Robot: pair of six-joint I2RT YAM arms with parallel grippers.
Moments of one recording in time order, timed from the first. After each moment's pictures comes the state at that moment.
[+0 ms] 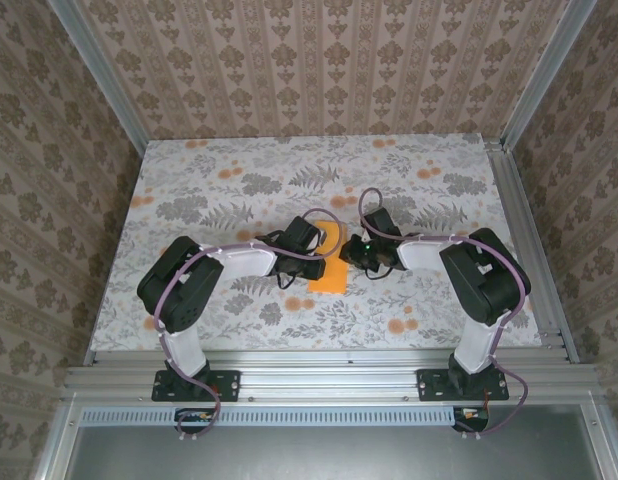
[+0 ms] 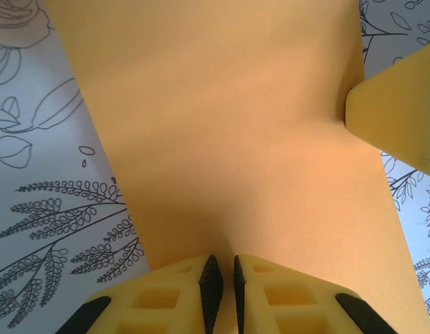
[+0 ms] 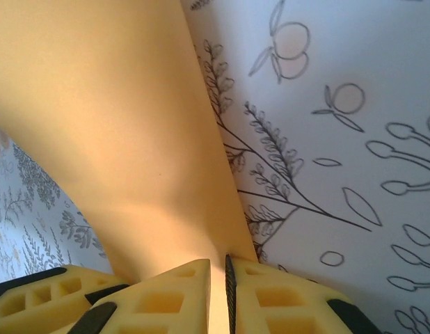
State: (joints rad) left arm -0.77 1.81 0.97 -0.22 0.13 -0.38; right arm 0.46 1.81 0.88 0.01 -0.31 0.88
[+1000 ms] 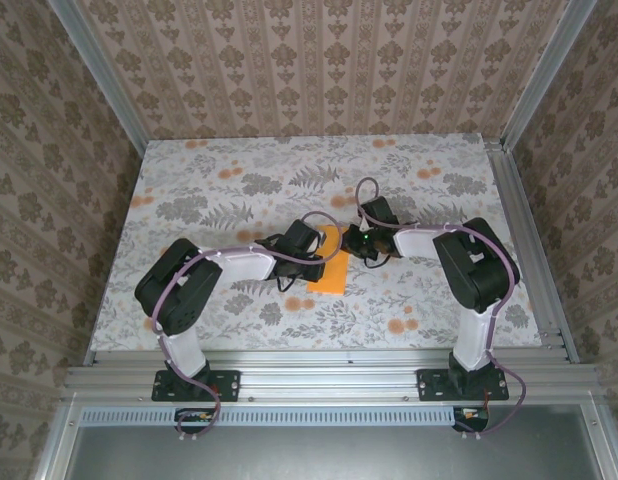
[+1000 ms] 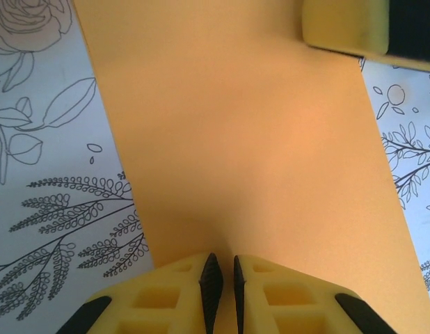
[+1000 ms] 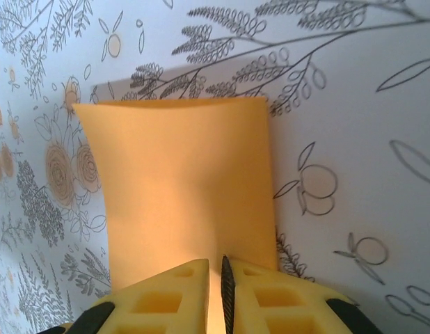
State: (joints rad) left arm -0.79 1.79 0.93 -0.17 0.09 -0.38; right arm 0.40 1.91 0.99 0.00 -0.33 0.78
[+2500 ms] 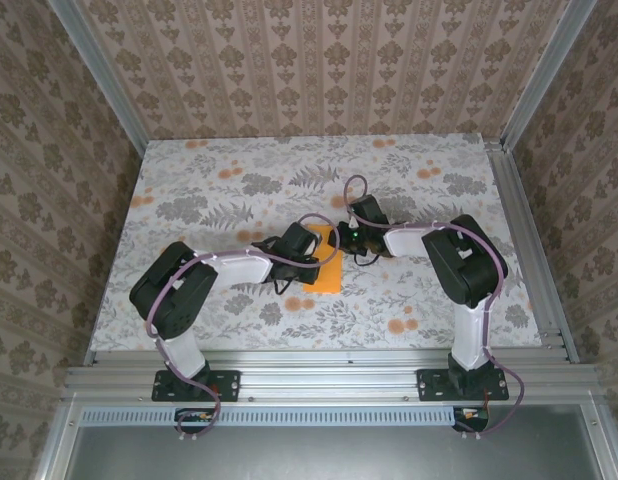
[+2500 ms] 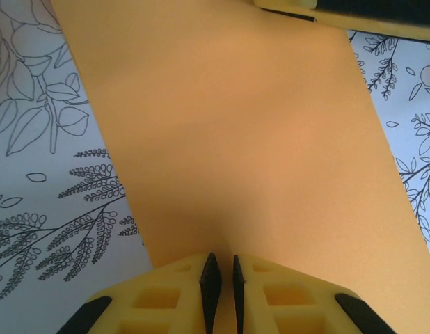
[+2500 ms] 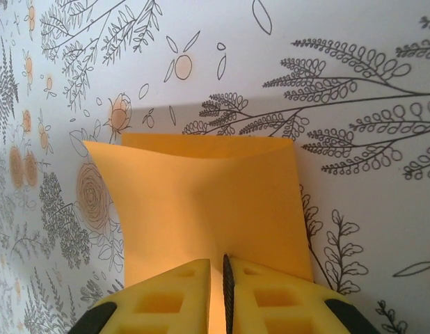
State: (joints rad) left arm -0.79 1.76 0.90 -0.18 0.04 -0.37; right arm 0.45 1.98 1.06 0.07 -0.31 0.78
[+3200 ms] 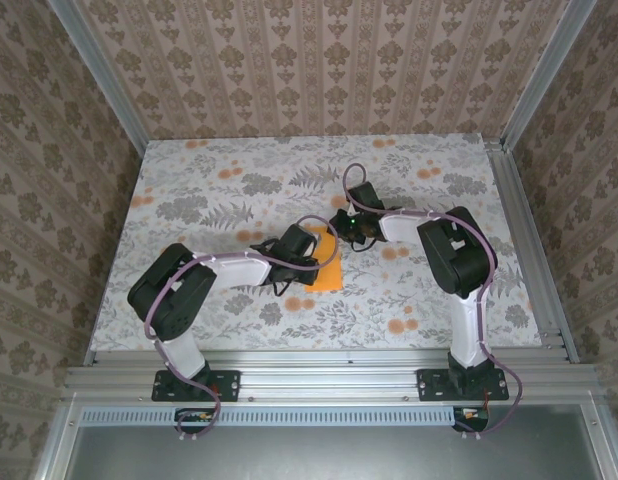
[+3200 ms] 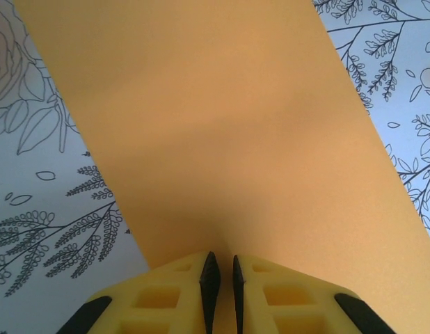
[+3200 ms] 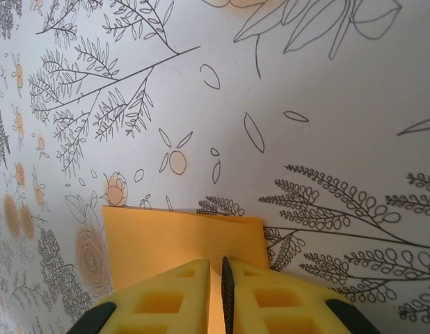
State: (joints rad) left arm -0.79 1.74 0.86 -0.14 0.03 -0.37; right arm 0.42 2.08 1.25 -0.06 -0.30 0.77
